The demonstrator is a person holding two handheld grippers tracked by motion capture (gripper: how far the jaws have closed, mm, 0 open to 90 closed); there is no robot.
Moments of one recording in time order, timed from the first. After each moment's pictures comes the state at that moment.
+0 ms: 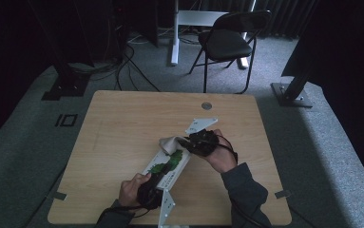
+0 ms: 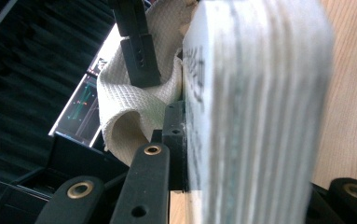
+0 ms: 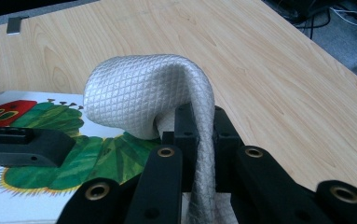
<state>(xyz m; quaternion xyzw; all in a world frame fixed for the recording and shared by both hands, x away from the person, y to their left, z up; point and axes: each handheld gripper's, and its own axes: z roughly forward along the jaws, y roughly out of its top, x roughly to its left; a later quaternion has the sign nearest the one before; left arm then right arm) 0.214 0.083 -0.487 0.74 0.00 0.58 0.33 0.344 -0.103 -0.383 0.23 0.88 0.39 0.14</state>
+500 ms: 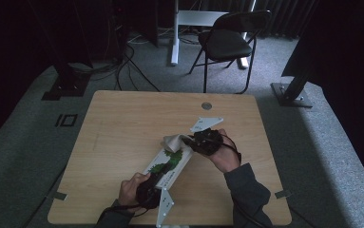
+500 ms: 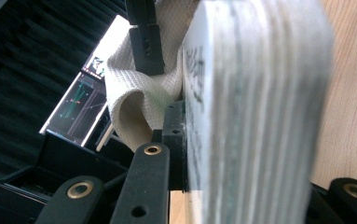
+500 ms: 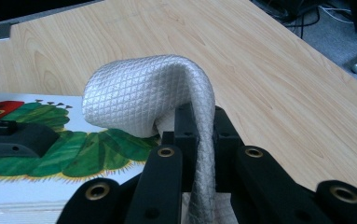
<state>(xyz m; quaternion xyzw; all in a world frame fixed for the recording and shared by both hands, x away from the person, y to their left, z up) 0.215 0.085 -0.484 0.75 0.01 0.57 0.35 0.346 -0.114 -0.383 0.25 0.87 0.40 0.15</state>
